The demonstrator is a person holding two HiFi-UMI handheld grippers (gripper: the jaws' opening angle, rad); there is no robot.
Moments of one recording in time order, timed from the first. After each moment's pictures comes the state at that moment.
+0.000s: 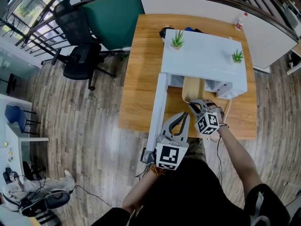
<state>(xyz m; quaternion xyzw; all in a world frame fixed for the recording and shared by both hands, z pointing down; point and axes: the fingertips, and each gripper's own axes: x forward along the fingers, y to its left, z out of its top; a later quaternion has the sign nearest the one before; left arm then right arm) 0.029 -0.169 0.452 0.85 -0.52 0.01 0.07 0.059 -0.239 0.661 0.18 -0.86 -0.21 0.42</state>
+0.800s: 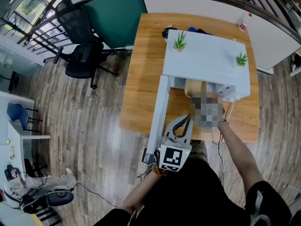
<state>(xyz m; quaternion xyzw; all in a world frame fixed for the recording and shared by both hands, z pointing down) 0.041 -0.178 0.459 0.85 -0.51 0.02 0.07 0.060 -0.282 0.677 0.20 -0.85 -0.21 0.43</state>
